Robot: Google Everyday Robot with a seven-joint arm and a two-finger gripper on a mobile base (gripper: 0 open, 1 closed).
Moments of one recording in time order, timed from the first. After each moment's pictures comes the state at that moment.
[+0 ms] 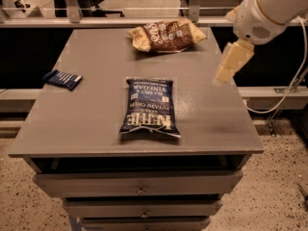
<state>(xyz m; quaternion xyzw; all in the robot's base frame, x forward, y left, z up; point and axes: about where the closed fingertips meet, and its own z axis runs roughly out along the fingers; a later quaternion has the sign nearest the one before) 0.573 -0.182 0.968 -0.58 0.76 -0.03 0.29</state>
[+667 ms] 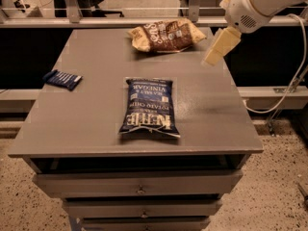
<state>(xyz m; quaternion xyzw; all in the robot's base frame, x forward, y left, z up) 0.636 -0.172 0.976 -0.55 0.75 -0.01 0.35</state>
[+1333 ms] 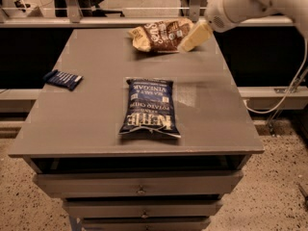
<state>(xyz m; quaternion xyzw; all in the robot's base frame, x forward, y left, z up) 0.732 -0.147 0.960 -0.47 0.76 0.01 0.45</state>
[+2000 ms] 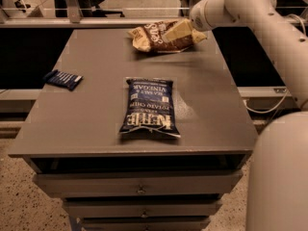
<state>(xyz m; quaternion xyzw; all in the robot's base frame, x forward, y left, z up) 0.836 -0.125 0.929 -0.38 0.77 0.08 0.51</state>
